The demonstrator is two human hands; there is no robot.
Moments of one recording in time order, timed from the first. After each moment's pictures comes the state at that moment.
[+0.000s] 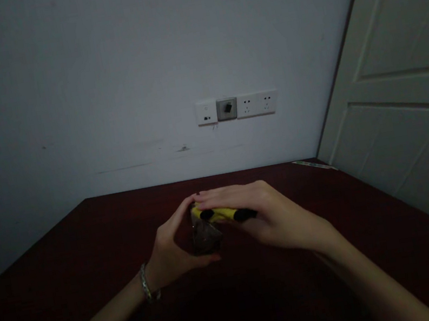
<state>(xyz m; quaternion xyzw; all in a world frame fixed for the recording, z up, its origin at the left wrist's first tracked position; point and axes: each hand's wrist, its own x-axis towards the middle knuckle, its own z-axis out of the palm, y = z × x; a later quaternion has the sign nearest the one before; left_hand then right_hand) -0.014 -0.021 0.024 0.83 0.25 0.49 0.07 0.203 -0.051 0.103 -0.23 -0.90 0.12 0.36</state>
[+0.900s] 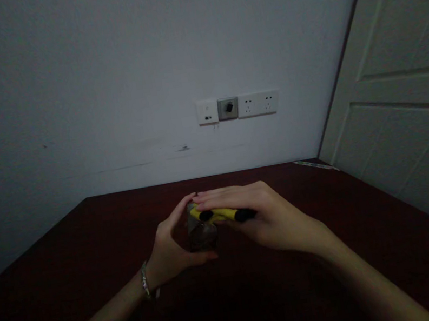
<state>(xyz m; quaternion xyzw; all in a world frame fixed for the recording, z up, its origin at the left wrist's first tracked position) -0.013 -0.016 0.021 0.80 0.25 0.51 0.19 0.197 -0.049 0.099 -0.21 -0.88 0.14 0.39</state>
